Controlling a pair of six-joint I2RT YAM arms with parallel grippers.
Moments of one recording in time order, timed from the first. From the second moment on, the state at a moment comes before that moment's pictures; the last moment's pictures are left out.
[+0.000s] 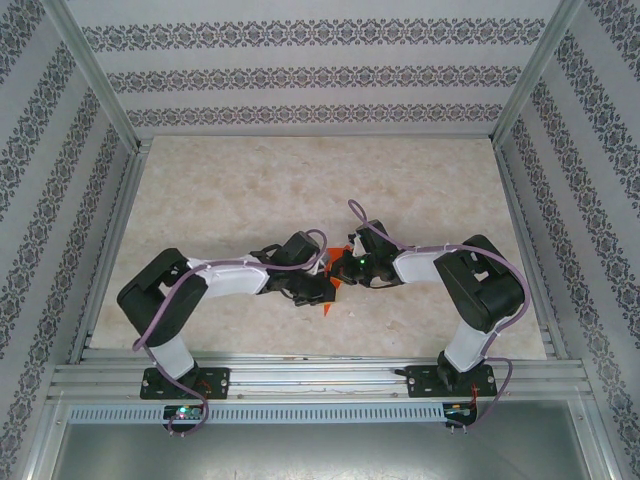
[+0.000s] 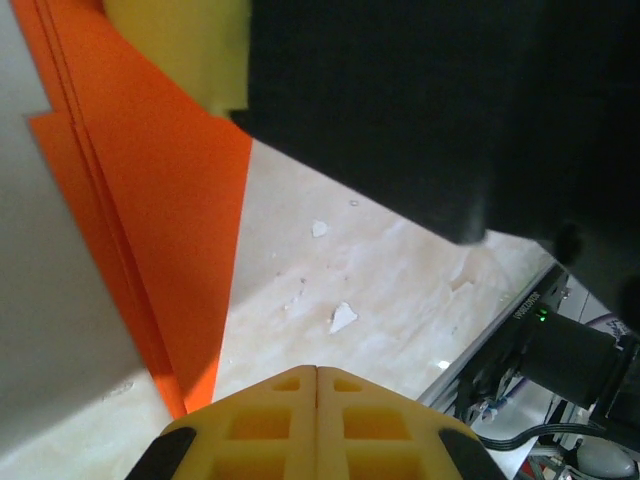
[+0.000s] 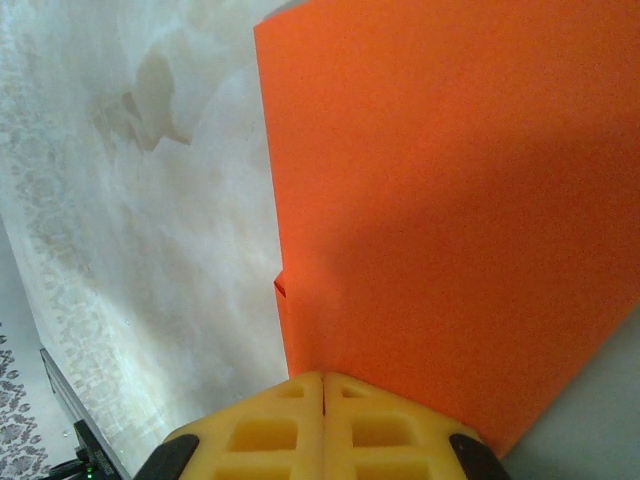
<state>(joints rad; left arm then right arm) -0.77 1.73 0.88 -0.13 0.56 -0.89 0.53 1.74 0.71 0.09 -0.53 0.89</state>
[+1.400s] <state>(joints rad) -0.78 1.75 0.80 -0.12 0.59 -0.83 0.53 1.76 0.73 0.07 -0.55 0.88</state>
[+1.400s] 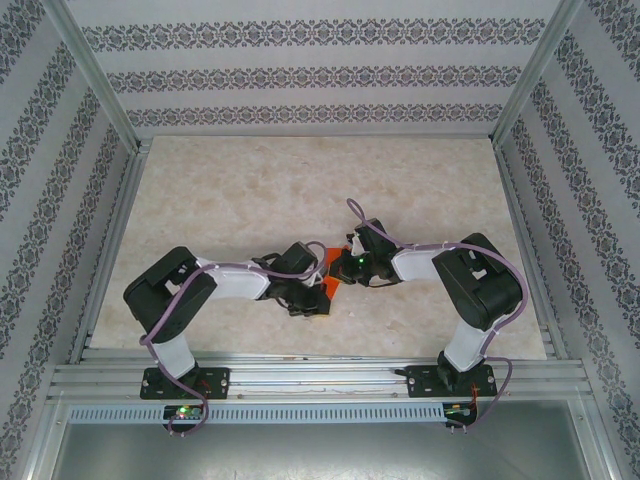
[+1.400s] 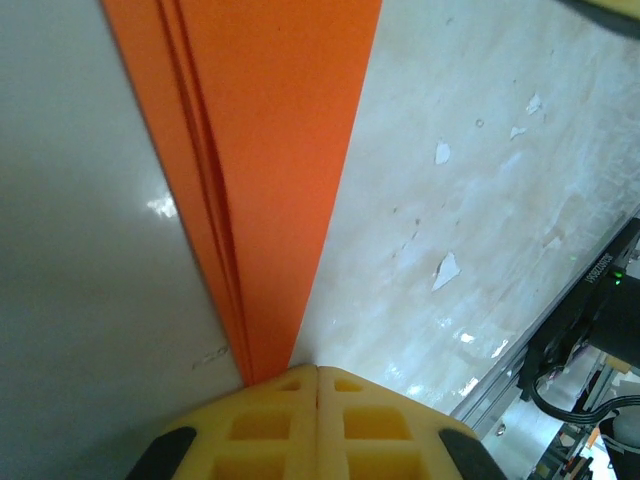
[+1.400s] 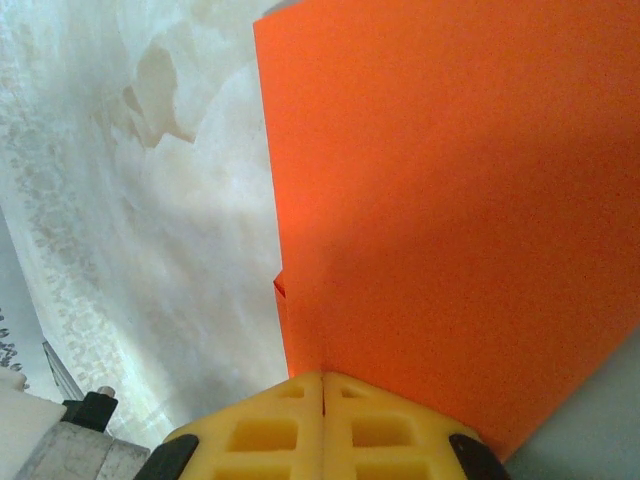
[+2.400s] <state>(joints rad) -0.75 1.77 0.89 -0.15 0.52 -0.83 0.53 1.76 0.74 0.05 -0.56 0.88</state>
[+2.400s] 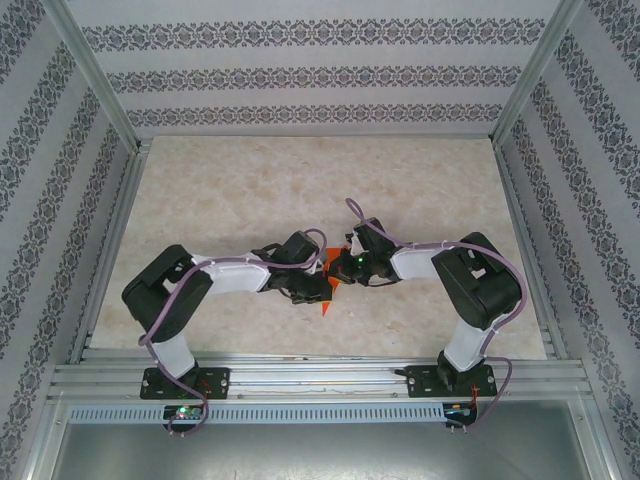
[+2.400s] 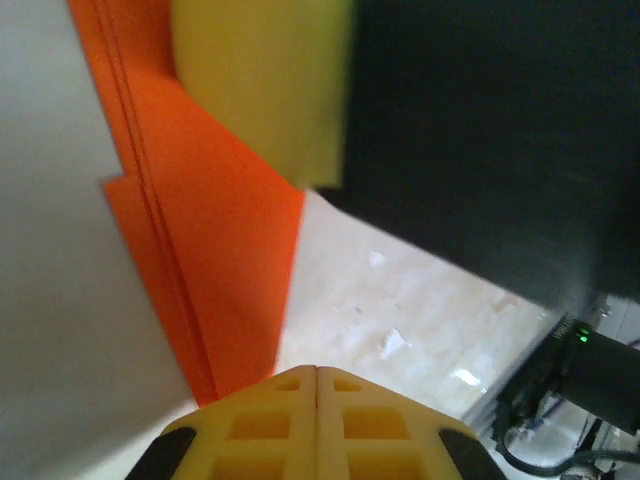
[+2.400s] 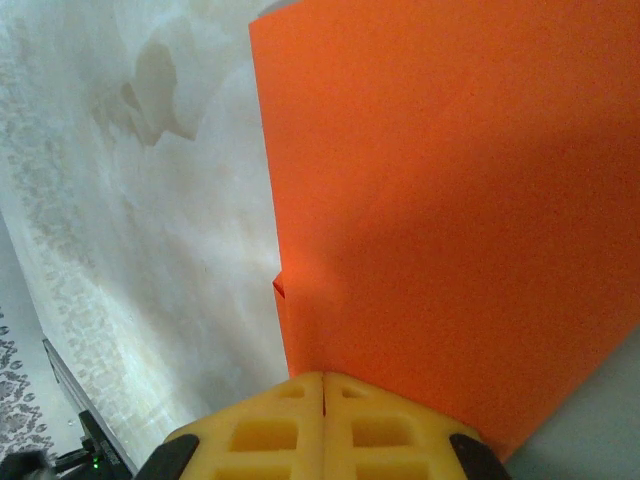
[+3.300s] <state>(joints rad) -0.75 1.79 0.85 -0.07 0.50 -0.83 0.55 1.71 0.70 0.05 -0.55 0.87</state>
